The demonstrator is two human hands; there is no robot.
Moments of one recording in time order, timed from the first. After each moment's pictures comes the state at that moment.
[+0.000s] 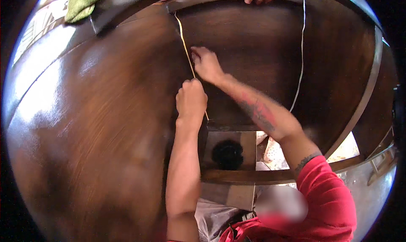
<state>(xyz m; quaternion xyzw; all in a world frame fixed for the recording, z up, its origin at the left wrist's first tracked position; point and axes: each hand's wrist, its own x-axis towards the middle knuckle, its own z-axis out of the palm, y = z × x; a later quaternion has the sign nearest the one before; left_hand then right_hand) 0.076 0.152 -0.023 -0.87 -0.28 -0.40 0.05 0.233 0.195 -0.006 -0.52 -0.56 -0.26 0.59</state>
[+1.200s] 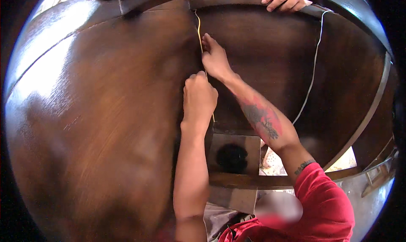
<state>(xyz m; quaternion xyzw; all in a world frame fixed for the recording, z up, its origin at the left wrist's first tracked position) 0.061 0.153 -0.002 -0.81 -0.23 -0.52 -0.09 0.210 0.199 0.025 -0.52 -0.54 -0.08 0.66</state>
